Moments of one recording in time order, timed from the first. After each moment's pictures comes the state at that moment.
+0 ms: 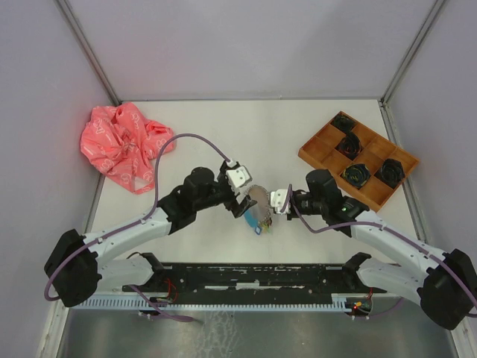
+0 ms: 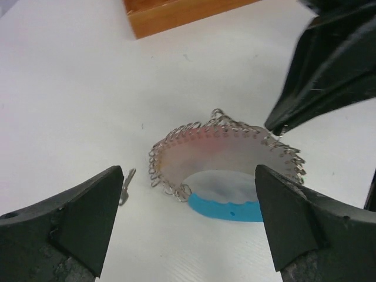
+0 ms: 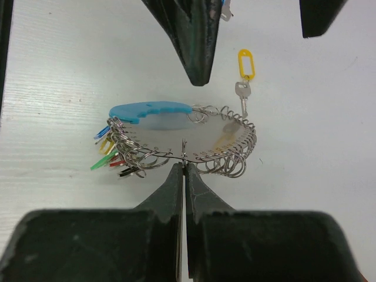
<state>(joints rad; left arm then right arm) -0.81 1.15 0.68 0.13 0.28 0.26 0.65 1.03 0.59 -0.15 -0.61 -0.81</state>
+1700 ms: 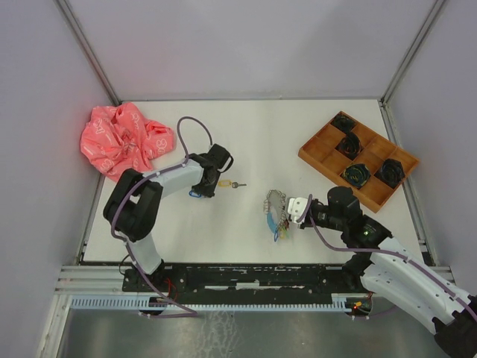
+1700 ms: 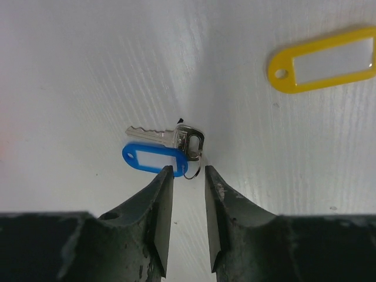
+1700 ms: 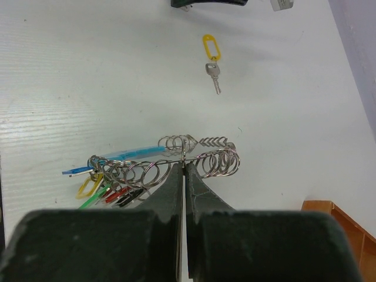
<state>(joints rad) -0.56 1.76 1.10 -0.63 -0.33 -0.19 0.65 0.67 0.45 -0.20 -0.45 -0.69</state>
